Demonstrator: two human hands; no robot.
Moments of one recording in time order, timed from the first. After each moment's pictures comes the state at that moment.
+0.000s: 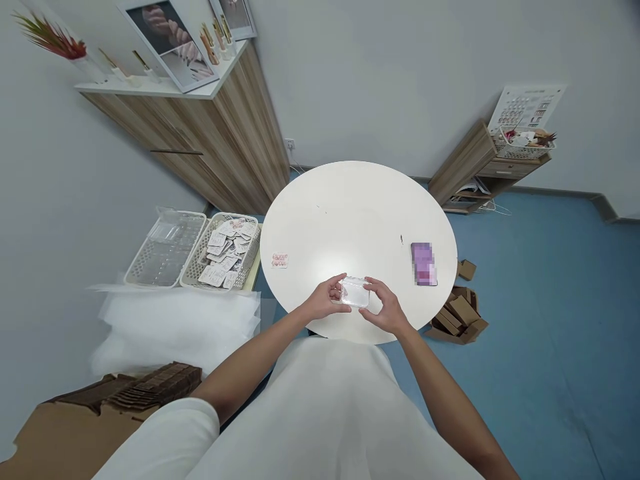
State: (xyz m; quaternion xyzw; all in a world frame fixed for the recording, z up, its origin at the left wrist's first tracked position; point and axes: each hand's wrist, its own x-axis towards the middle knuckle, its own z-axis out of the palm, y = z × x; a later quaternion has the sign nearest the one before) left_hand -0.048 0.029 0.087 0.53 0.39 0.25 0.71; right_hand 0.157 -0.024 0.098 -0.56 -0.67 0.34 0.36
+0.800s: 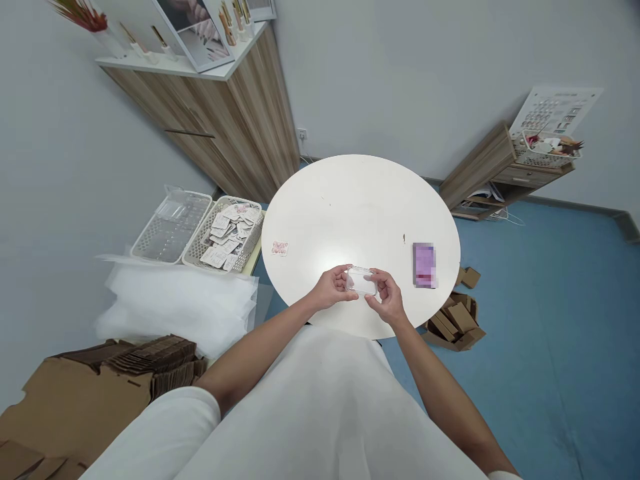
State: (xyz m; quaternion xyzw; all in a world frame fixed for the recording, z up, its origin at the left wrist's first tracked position) left_hand -0.011 0.026 0.104 0.45 0.38 0.33 0.74; right_hand 0.168 -0.012 0.089 -0.50 -0.55 0.45 0.49
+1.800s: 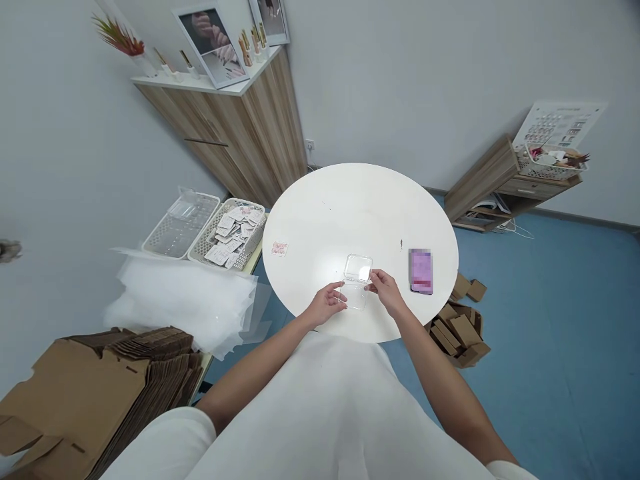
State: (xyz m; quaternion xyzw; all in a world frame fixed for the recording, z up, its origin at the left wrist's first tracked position) left_hand -0.006 -0.016 0.068 0.45 0.47 0.31 0.70; right_hand 0.196 0.015 0.081 -0.57 -0.40 0.60 0.39
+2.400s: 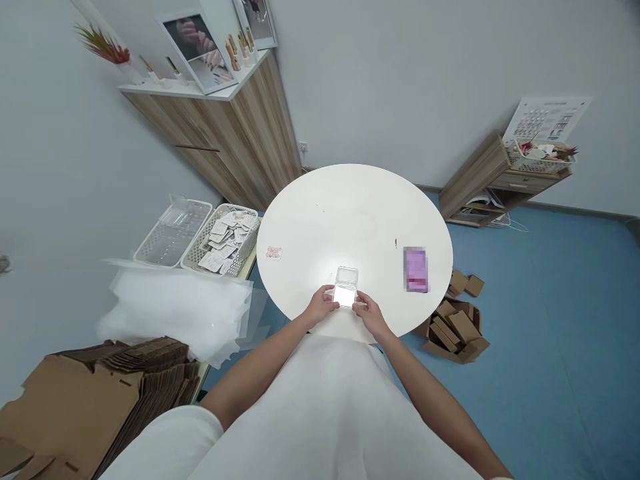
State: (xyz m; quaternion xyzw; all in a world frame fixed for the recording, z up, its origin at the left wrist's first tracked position) left_hand -0.002 -0.008 0.014 0.39 0.56 0.27 0.68; right_hand 0.176 -0.041 0.031 -0.62 -0.37 0.60 0.34
